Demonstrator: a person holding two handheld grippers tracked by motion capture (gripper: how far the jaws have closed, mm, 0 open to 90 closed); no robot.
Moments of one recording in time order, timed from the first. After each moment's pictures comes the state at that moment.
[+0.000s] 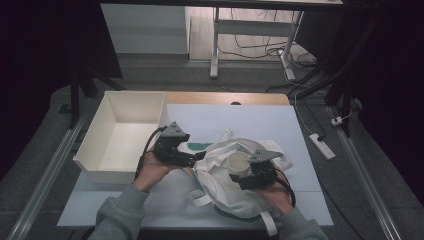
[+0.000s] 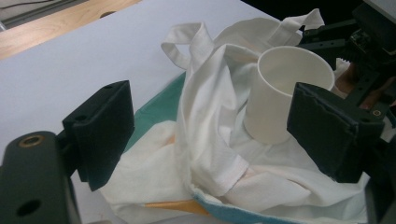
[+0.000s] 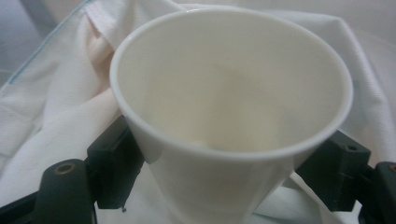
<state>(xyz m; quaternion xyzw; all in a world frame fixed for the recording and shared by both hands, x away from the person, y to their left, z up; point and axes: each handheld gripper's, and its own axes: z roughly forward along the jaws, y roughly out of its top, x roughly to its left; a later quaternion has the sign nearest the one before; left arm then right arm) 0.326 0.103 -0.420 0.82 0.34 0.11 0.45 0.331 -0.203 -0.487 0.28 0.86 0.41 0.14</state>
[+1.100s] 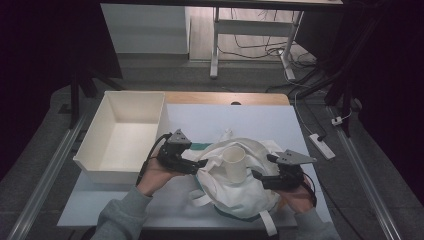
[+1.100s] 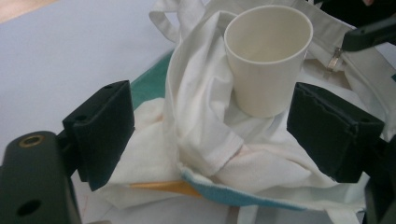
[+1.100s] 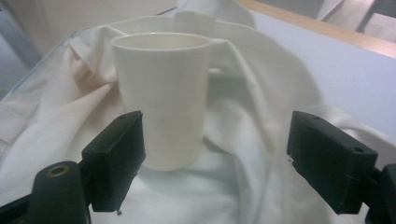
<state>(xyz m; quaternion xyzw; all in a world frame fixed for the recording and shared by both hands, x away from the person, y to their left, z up) 0.318 0.096 -0.437 0.83 0.35 0.10 0.42 0.313 -0.265 -0.459 0.31 0.81 0.45 0.19</state>
